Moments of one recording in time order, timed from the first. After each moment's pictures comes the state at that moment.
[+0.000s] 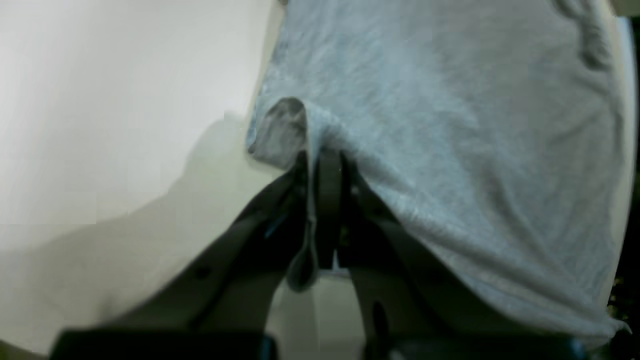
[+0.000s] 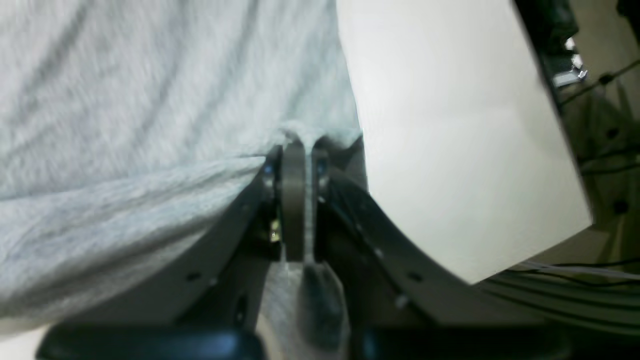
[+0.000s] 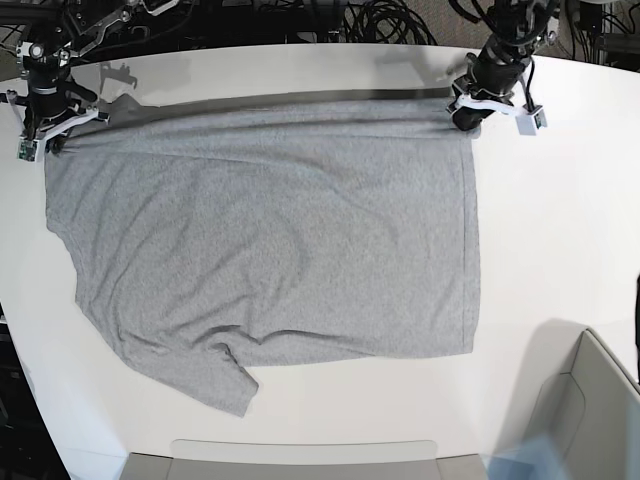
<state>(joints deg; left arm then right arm) 36.7 -17.1 -7.2 109.6 -56.6 14.6 31.7 -5.1 -8.3 62.6 109.4 -10.0 44.6 -39.4</state>
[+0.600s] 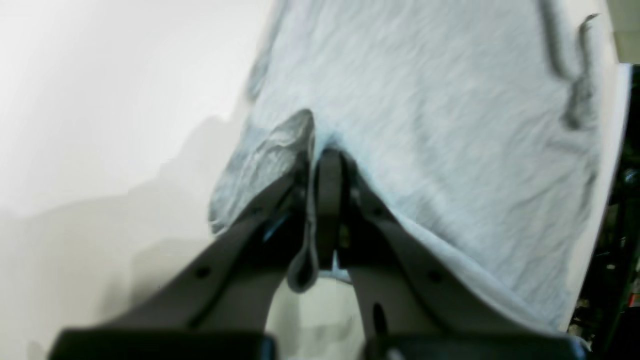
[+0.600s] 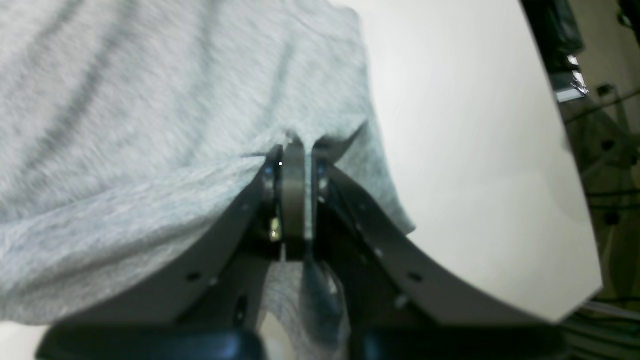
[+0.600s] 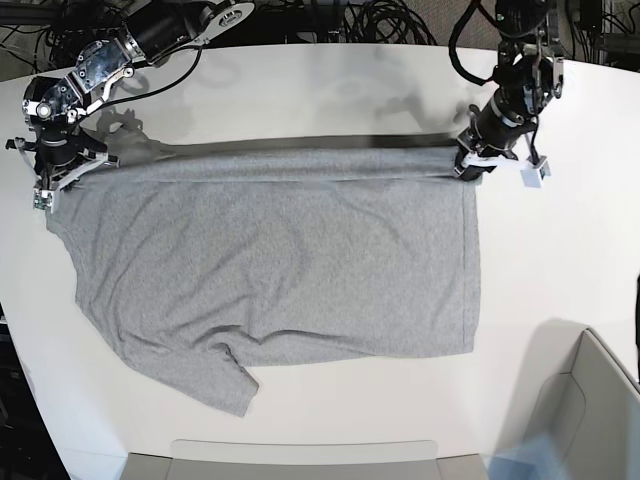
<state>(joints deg) 22.4 -15.9 -10.4 105.4 -56.7 20.4 40.3 6.5 -8.2 57.0 102.2 -23.8 44.7 -39.3</state>
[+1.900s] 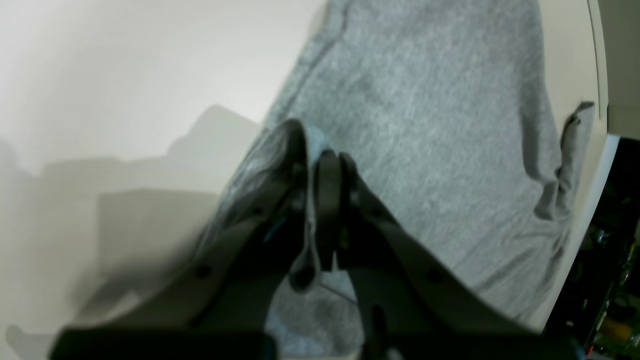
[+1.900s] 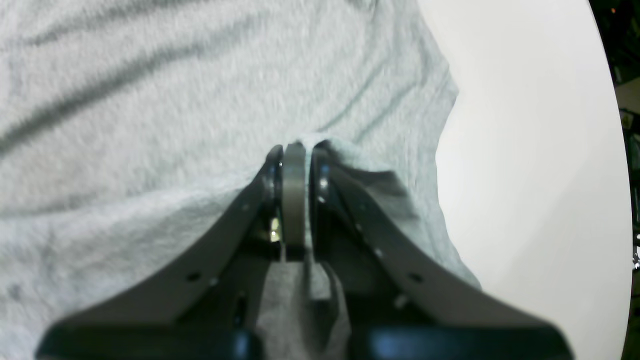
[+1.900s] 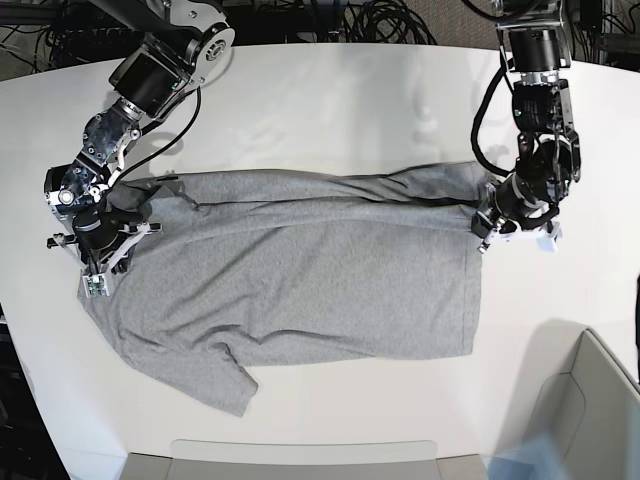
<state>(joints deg) -1.0 -16.5 -13.2 84.1 -55.4 20.5 49.7 15.9 -2.7 39.3 87.8 -21.5 44.7 -39.2</state>
